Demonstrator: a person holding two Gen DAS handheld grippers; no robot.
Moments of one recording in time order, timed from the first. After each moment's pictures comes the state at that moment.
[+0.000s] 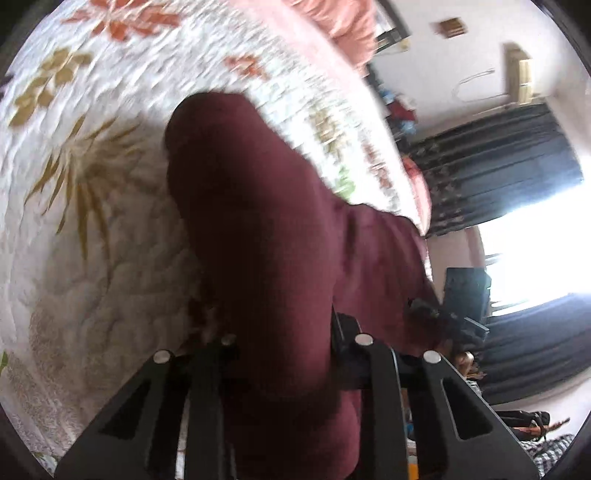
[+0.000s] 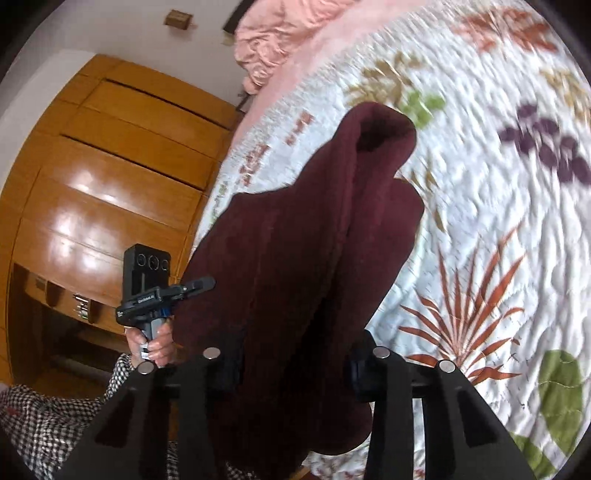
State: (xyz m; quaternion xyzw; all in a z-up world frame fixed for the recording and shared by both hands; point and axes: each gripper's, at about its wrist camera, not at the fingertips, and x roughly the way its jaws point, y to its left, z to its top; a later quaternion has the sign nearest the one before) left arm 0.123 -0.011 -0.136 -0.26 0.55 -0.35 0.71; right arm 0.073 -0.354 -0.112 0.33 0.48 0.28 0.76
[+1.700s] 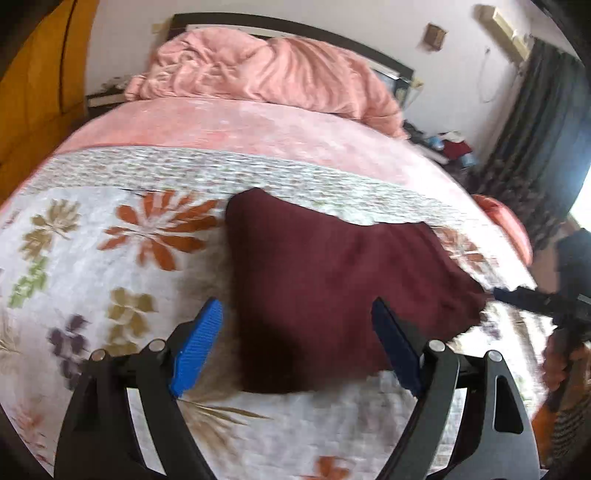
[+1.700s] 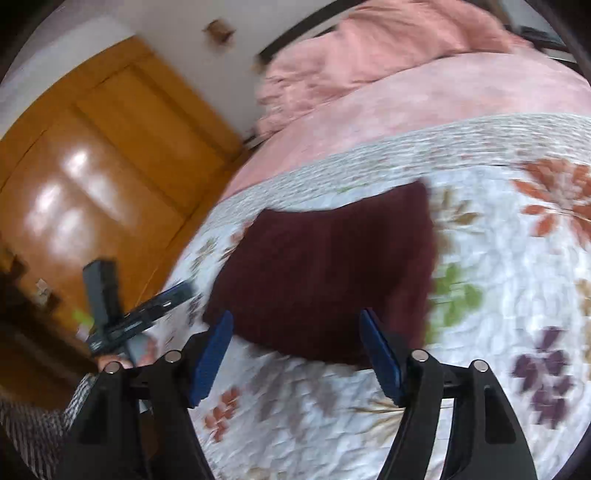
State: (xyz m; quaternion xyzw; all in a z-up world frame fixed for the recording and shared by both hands) left arm 0.187 -0.014 -0.058 -0.06 0.39 -0.21 0.89; right arm 0.168 -0.344 -0.061 0.22 0.41 0.27 0.84
